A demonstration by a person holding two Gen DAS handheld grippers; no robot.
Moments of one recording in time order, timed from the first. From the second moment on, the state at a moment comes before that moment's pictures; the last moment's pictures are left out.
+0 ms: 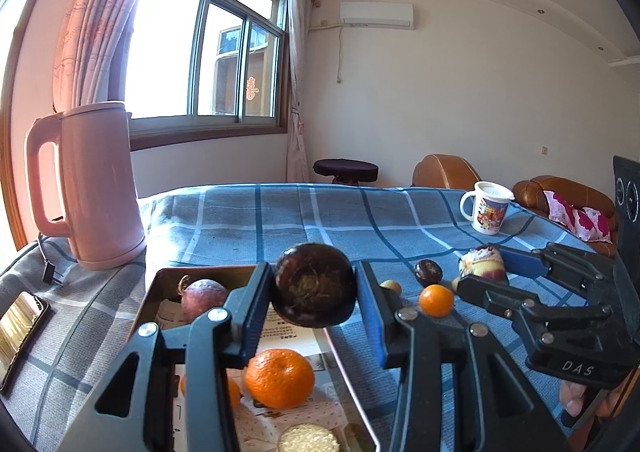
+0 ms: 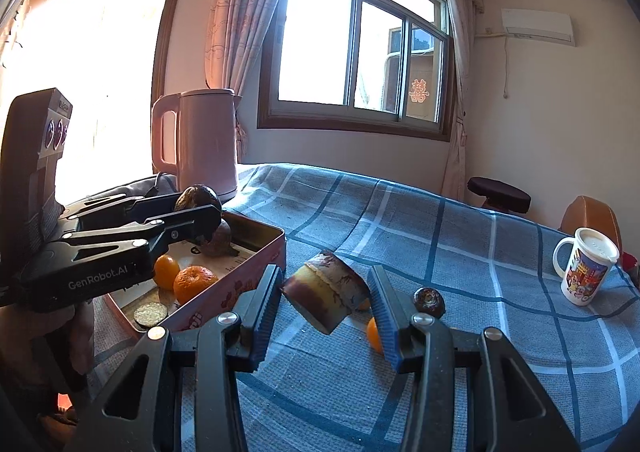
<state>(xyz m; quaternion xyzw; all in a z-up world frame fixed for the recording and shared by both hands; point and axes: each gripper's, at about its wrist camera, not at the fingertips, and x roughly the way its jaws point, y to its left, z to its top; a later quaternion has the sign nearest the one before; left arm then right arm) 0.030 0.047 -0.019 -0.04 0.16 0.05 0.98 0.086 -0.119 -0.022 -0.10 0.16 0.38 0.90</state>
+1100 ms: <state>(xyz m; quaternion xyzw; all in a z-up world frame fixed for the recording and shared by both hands) 0.018 0.125 -0.034 -0.08 0.24 0.11 0.96 0.053 -0.012 -0.037 -0.19 0.18 0.48 0.83</state>
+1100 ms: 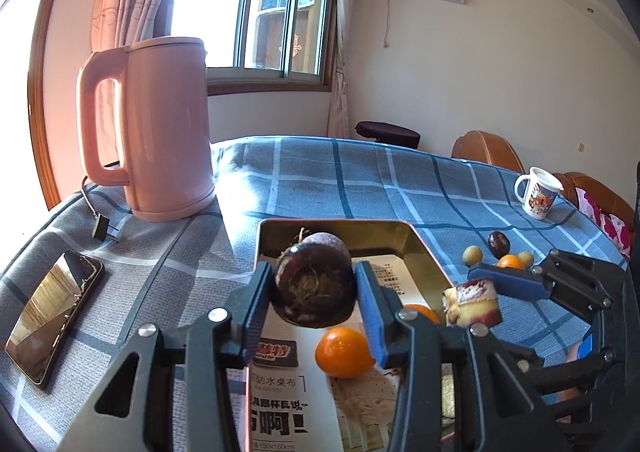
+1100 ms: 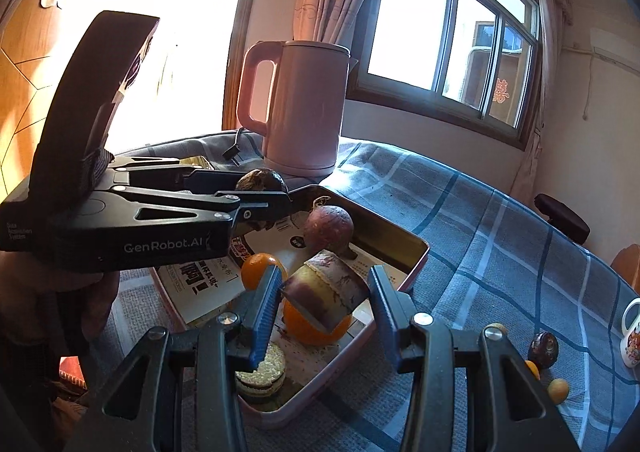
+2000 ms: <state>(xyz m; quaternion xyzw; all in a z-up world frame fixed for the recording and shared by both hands) 0.019 0.117 -0.035 -0.06 0.26 0.12 0.96 0.057 -0.013 -0.042 -0.20 0.20 0.48 0.83</state>
